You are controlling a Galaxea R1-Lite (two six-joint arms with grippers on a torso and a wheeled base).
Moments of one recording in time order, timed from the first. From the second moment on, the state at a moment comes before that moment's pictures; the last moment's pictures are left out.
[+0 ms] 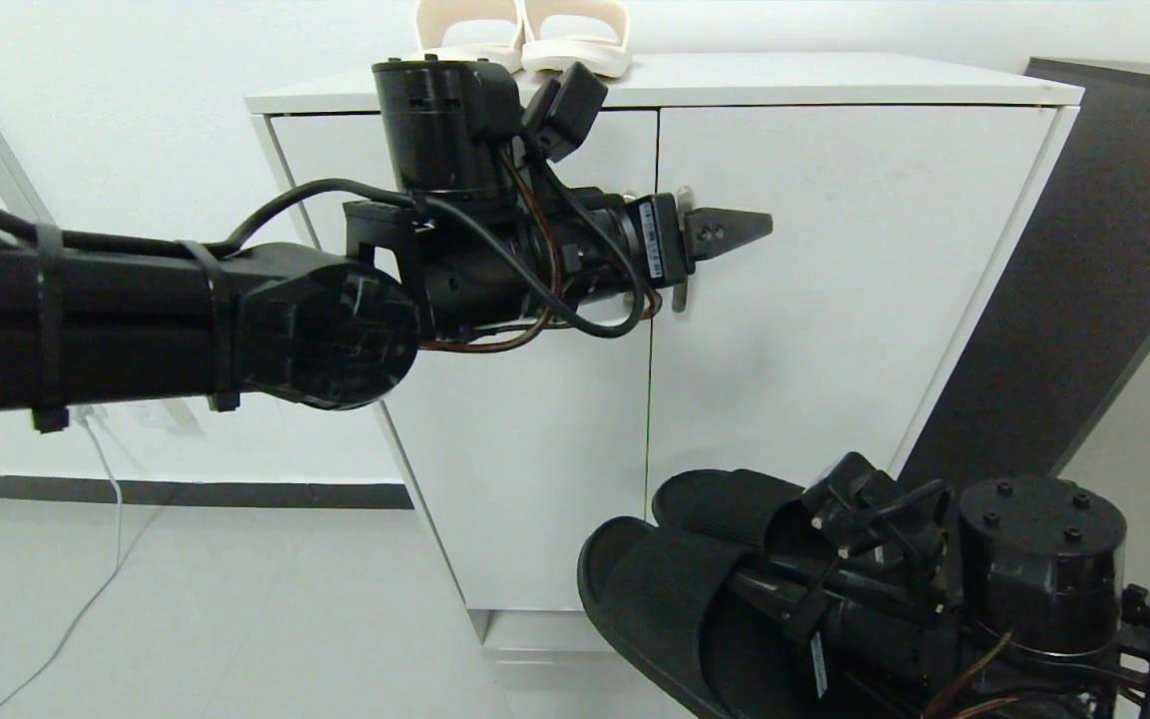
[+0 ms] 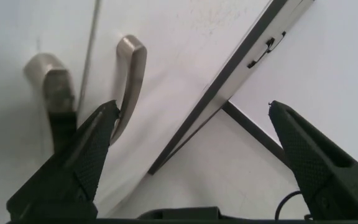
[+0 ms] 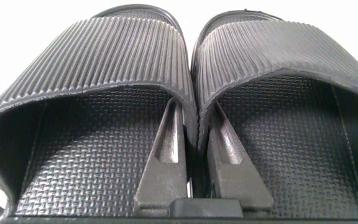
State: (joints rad) left arm -0.64 1.90 -1.55 -0.39 -0.34 -0.29; right arm 0.81 1.67 -0.45 -0.93 -0.01 0.02
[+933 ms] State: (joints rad) left arm -0.64 1.91 -1.52 -0.39 -0.33 -0.30; right arm 0.81 1.65 -0.42 -0.93 0.10 0.02
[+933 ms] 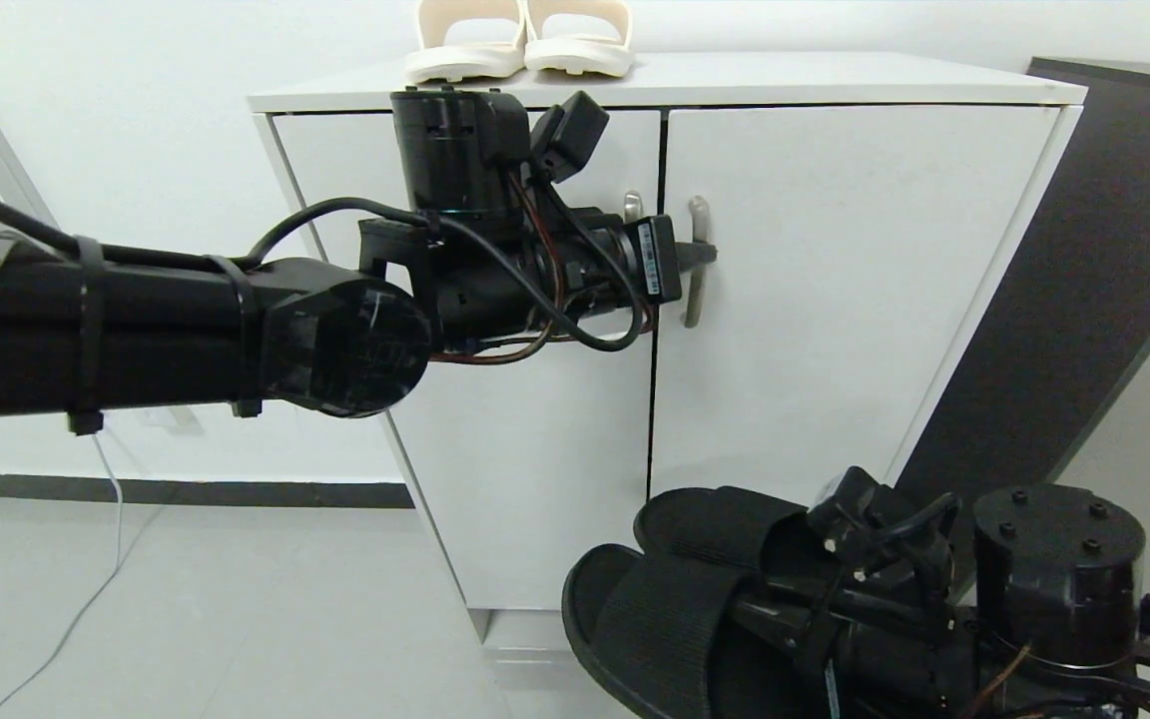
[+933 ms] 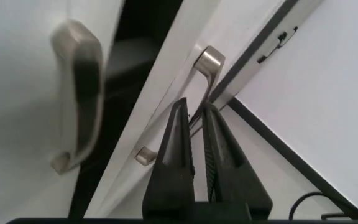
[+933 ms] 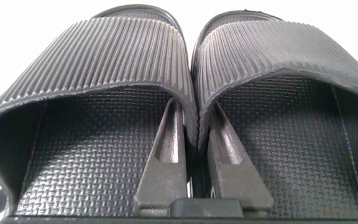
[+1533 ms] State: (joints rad) left arm -0.68 1.76 -1.33 -0.40 -0.33 -0.30; right arm 0.83 1.59 -0.37 -0.92 0.18 0.00
